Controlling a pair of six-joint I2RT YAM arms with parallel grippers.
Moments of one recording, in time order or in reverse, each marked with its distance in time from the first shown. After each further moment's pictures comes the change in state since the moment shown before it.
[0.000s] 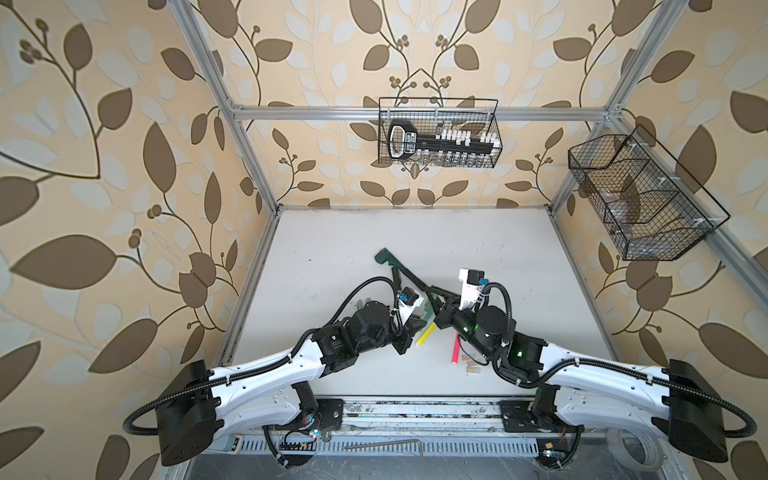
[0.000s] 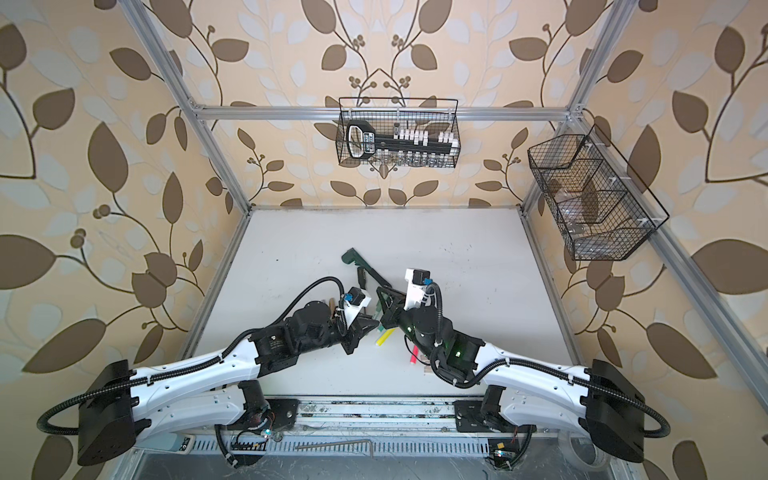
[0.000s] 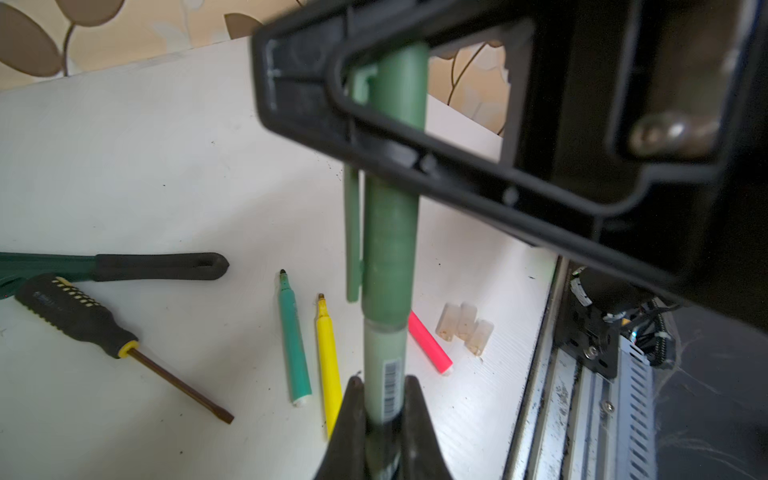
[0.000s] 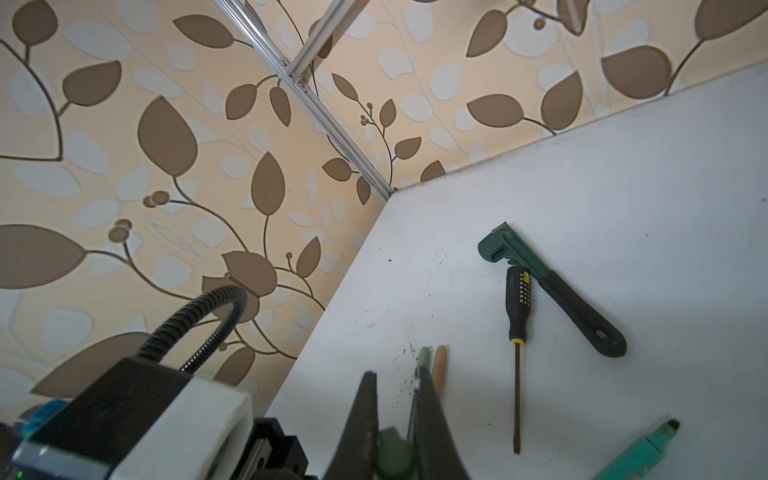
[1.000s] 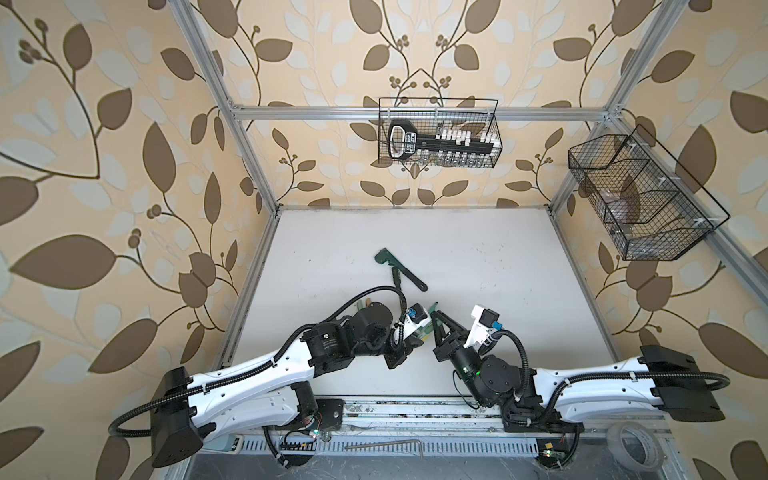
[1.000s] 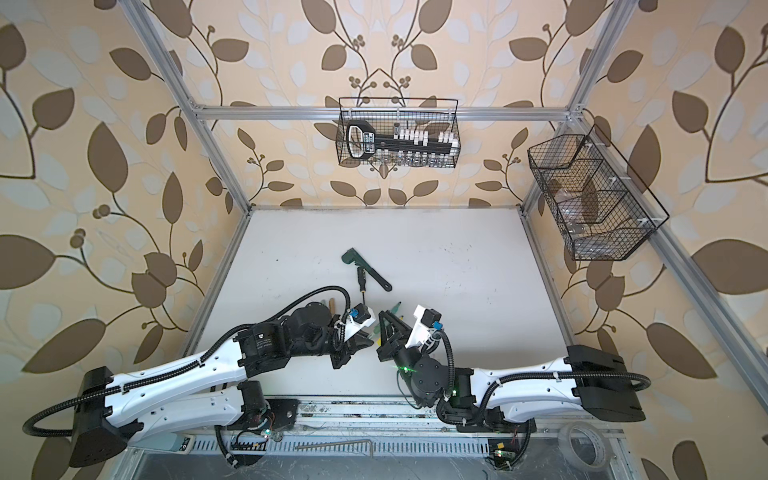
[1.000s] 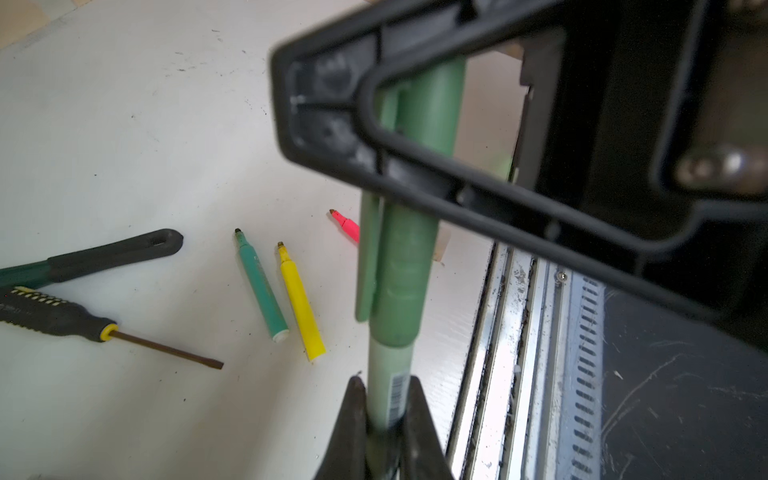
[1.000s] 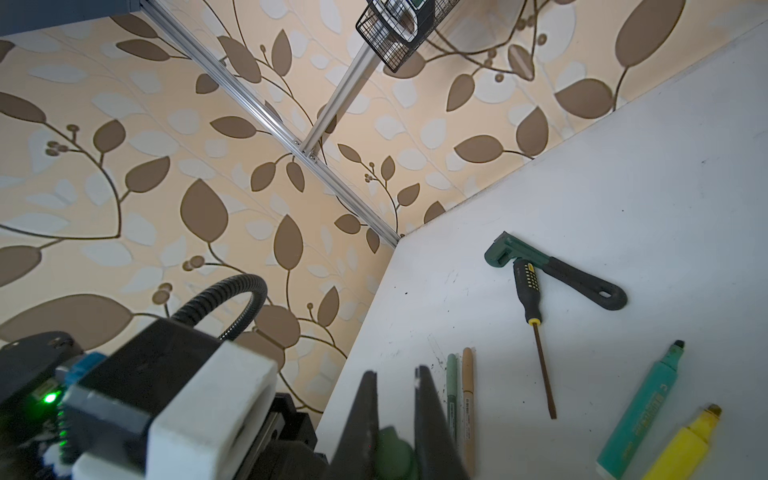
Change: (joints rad) left arm -0.045 -0.057 0.168 -0.409 0.063 0.184; right arm 0.406 0.081 -0.105 0.334 0.572 0.040
